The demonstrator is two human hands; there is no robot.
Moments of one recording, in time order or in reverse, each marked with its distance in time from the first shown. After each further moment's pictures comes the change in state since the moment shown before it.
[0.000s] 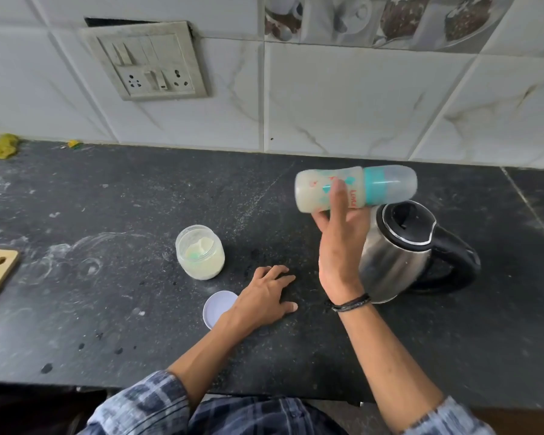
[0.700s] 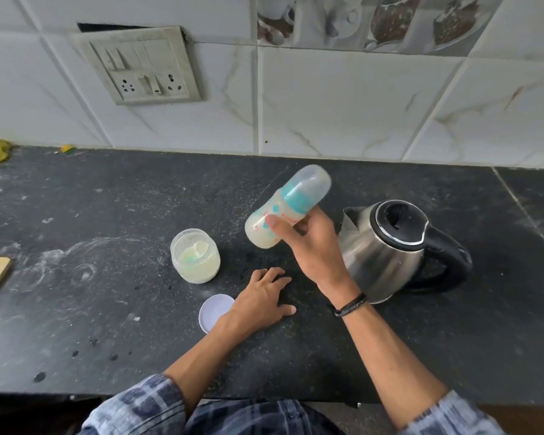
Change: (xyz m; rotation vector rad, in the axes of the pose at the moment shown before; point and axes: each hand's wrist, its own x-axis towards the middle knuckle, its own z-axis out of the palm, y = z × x) left_hand 0.001 -0.001 0.004 0.010 -0.020 -0.002; right_hand -0.003 0.012 -0.006 -0.409 -0.286 0.095
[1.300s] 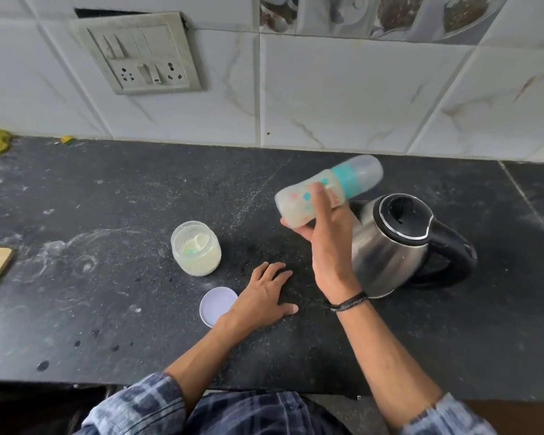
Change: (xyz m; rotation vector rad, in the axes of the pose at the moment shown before) left_hand -0.002 -0.002 0.008 -0.030 -0.023 0.002; right_hand 0.002 -0.008 0.001 0.320 0.251 0.102
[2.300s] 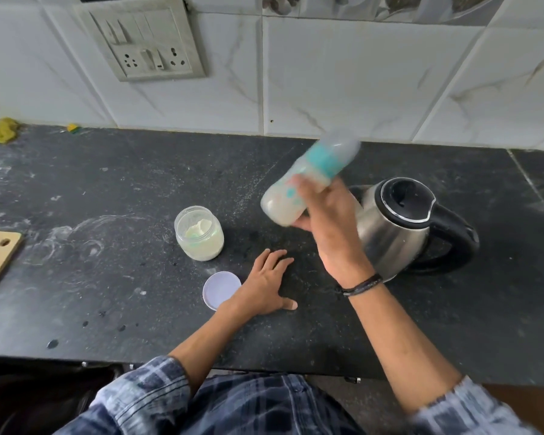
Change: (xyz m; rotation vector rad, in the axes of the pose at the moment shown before) left_hand -0.005 0.002 0.006 -0.012 -0.019 -0.013; right_hand -0.009 -0.009 -0.010 -0.126 -0.199 -0.007
